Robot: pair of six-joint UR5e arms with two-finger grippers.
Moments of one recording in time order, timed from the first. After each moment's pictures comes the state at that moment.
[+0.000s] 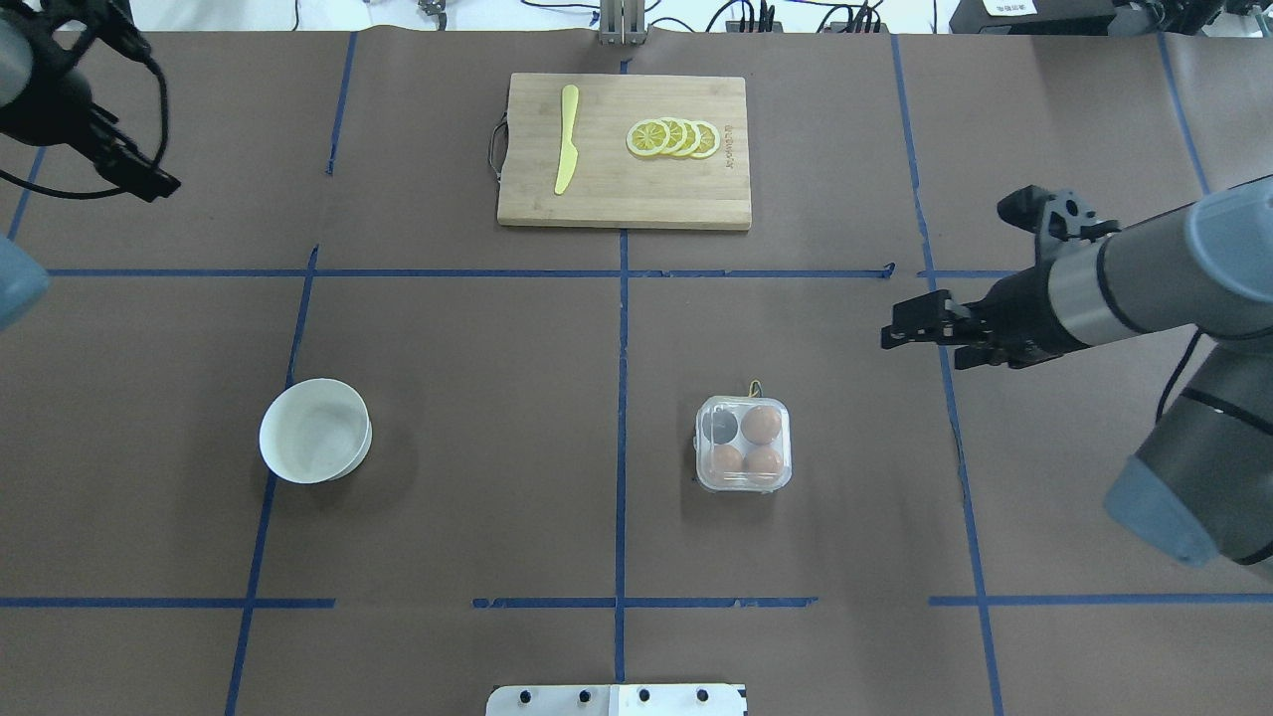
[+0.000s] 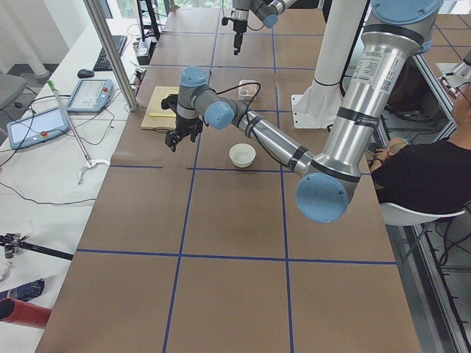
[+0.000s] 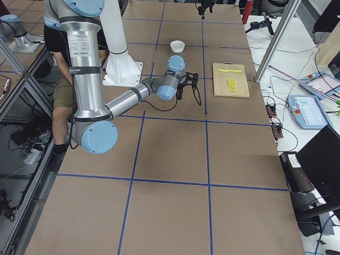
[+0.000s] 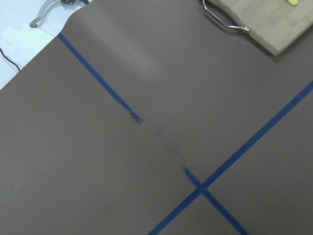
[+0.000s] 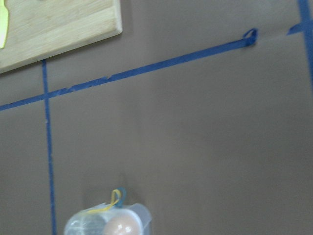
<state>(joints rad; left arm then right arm) -1.16 -1.85 -1.81 -1.68 -2.10 0.08 0.83 -1.52 1.93 -0.99 2.15 1.22</state>
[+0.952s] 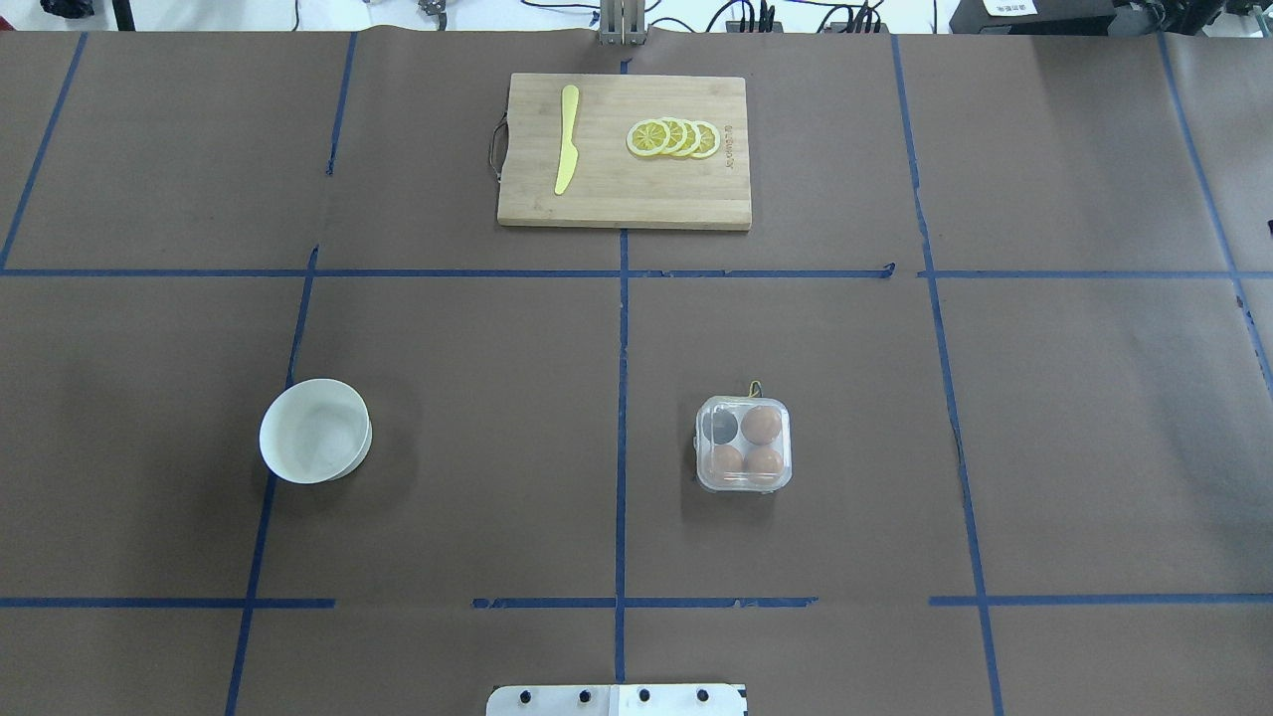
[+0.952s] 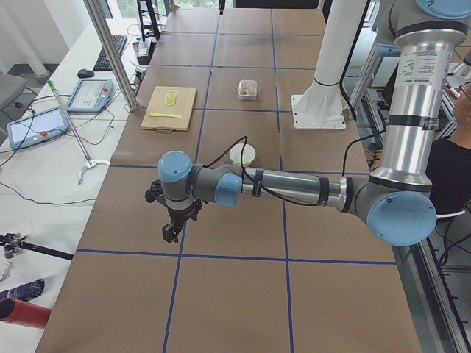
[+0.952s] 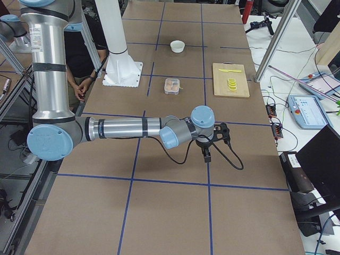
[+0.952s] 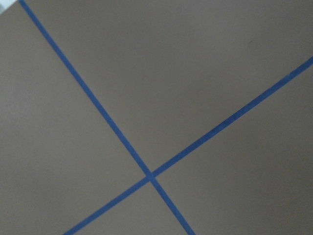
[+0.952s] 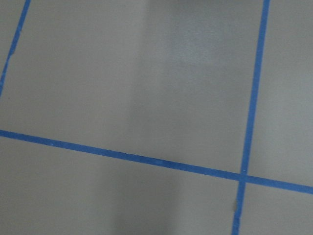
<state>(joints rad) -1.47 -1.65 -1.58 -1.68 -2.27 0.29 1.47 -1.53 1.60 -1.30 2.37 0.14</state>
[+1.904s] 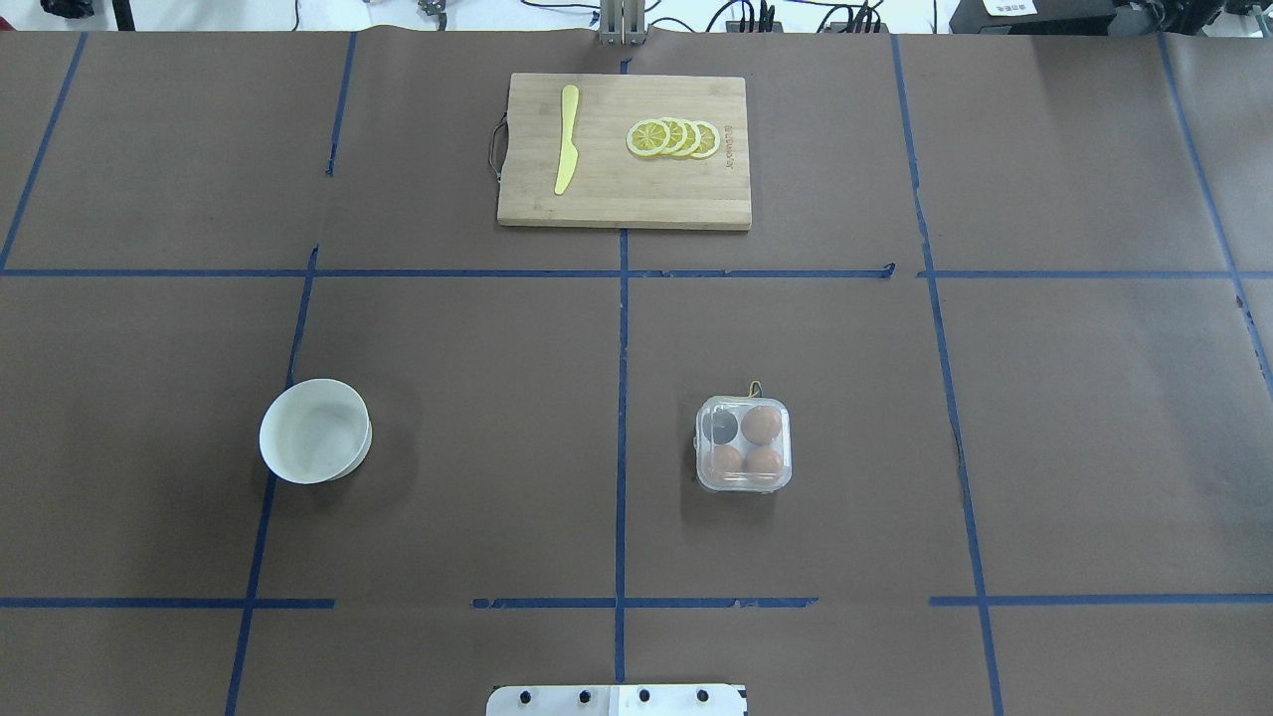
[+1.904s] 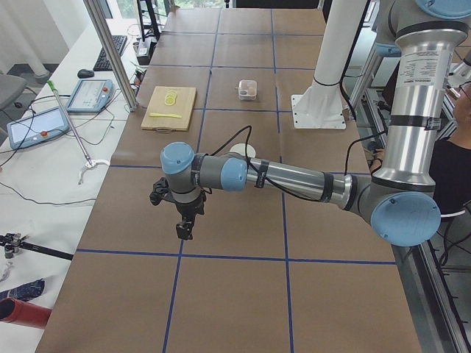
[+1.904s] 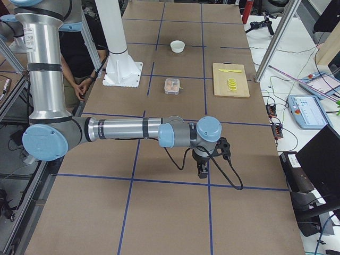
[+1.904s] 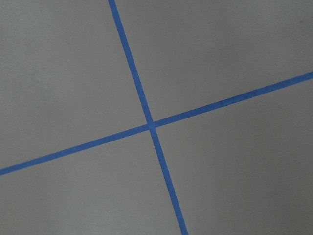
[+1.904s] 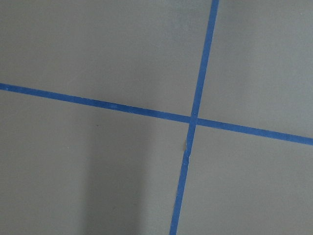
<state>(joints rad) -1.47 -1.64 -1.67 -1.47 -2.27 0.14 1.53 -1.54 1.60 -1.57 2.38 -0.09</state>
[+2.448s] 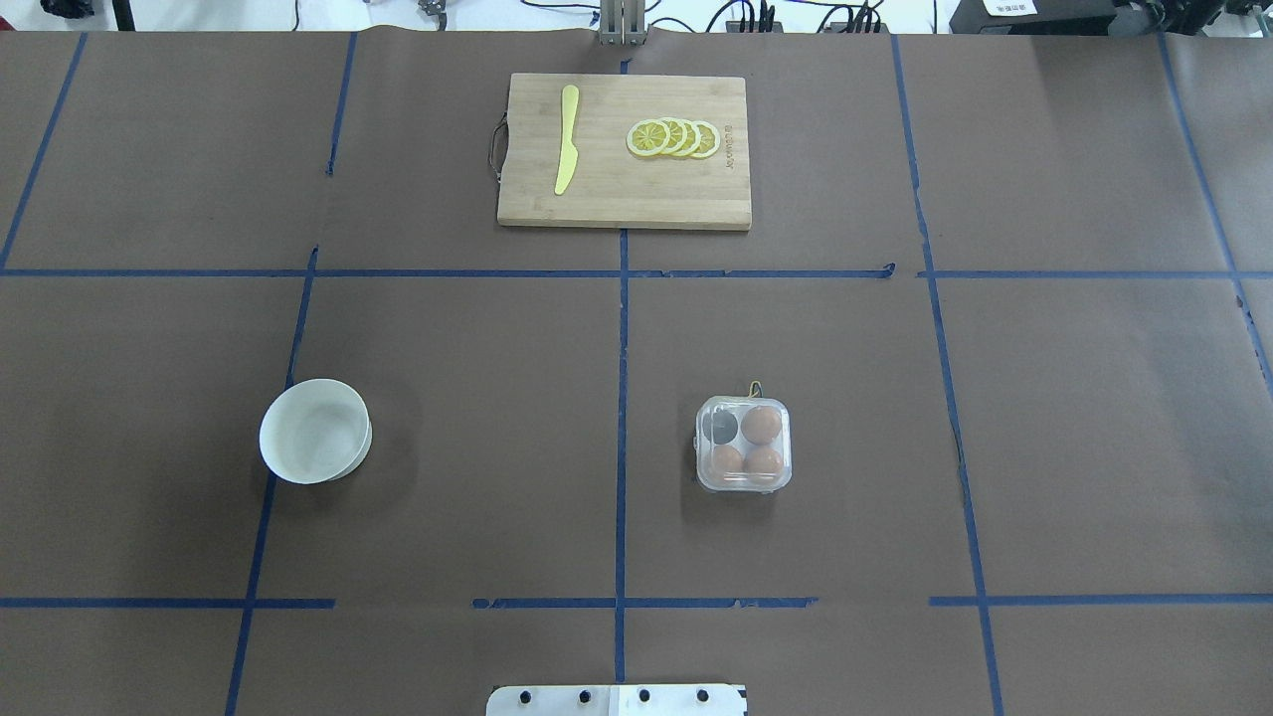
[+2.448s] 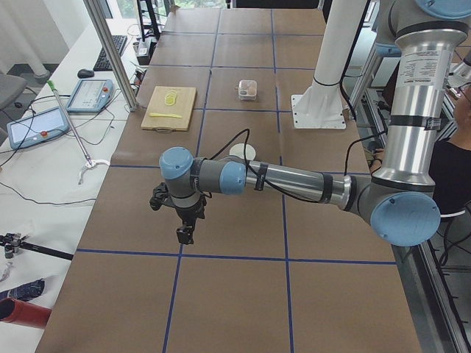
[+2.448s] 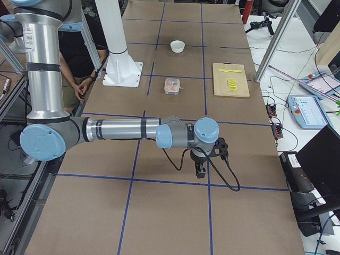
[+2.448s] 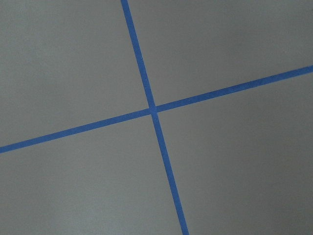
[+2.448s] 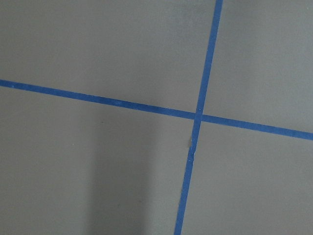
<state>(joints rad) -1.47 -1.64 -1.65 -1.47 -2.26 0.14 1.53 -1.55 1.61 -1.57 2.40 -0.09</state>
